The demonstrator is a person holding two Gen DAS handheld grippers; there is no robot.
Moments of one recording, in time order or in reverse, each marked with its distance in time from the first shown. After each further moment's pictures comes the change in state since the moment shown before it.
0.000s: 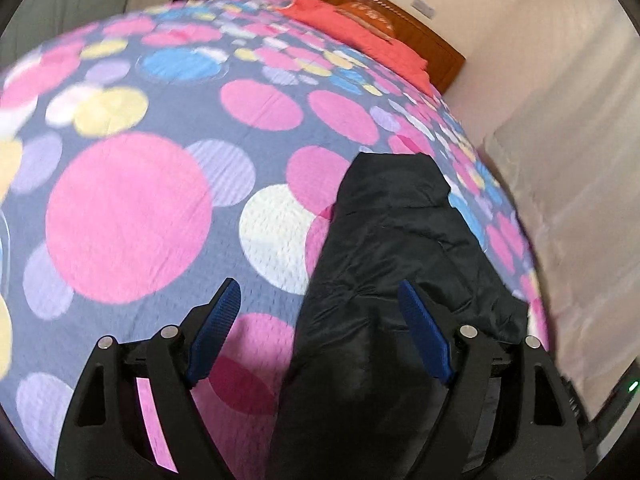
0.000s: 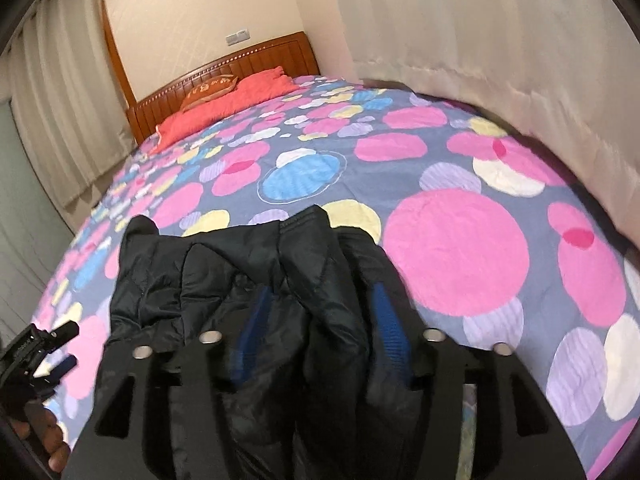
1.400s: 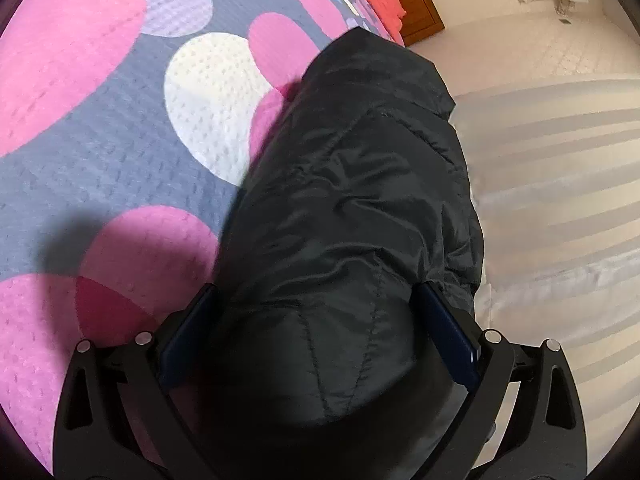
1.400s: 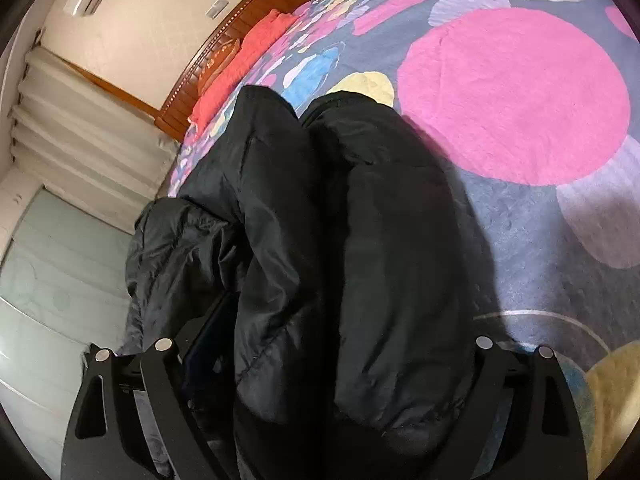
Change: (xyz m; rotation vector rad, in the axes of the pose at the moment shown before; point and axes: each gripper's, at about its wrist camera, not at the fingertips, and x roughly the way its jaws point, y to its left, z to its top) left arm 0.079 0.017 -0.034 -0.183 0.314 -0.381; right arm 0.088 -0.037 -0.037 0.301 0.296 0.350
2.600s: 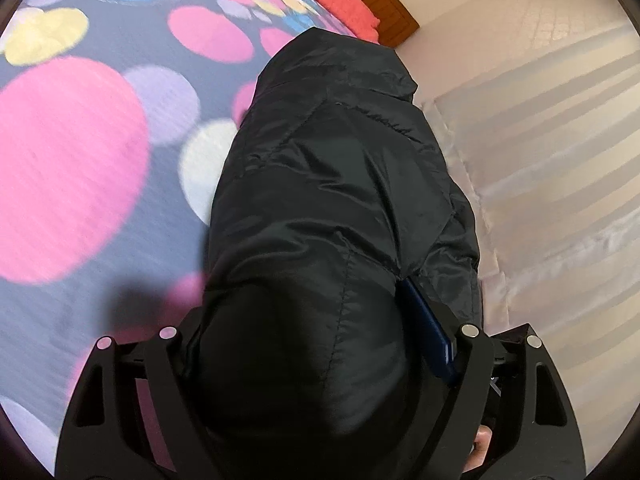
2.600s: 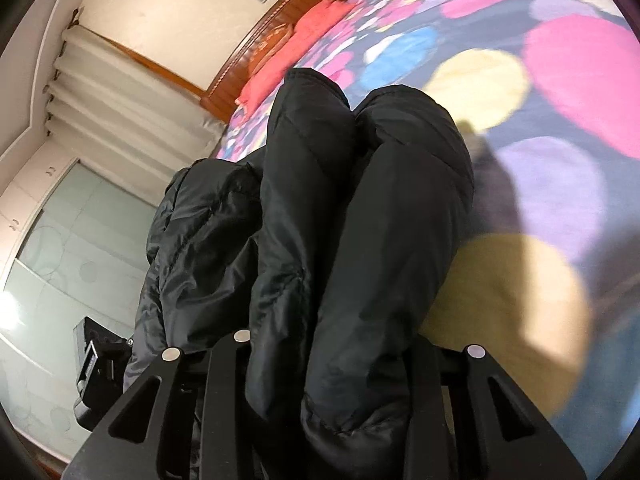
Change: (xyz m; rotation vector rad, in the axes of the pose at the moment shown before) left arm -0.036 -0.049 0.023 0.165 -0.089 0.085; right arm 0.040 0.059 -0.015 -0.069 0.033 0.172
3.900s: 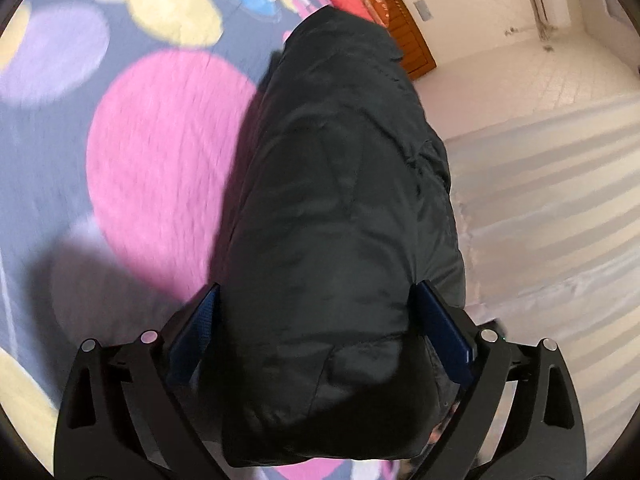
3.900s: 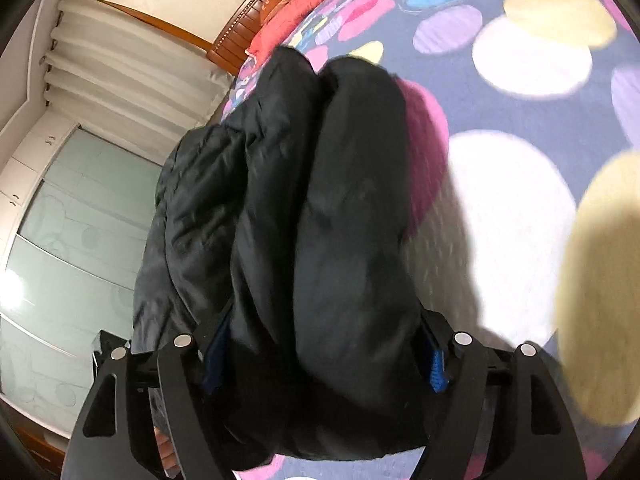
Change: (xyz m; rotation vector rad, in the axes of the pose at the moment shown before) left arm -0.061 0.125 0.010 -0.166 -0.027 -0.120; right arm 0.056 0.025 -0.033 -0.032 0.143 0.004
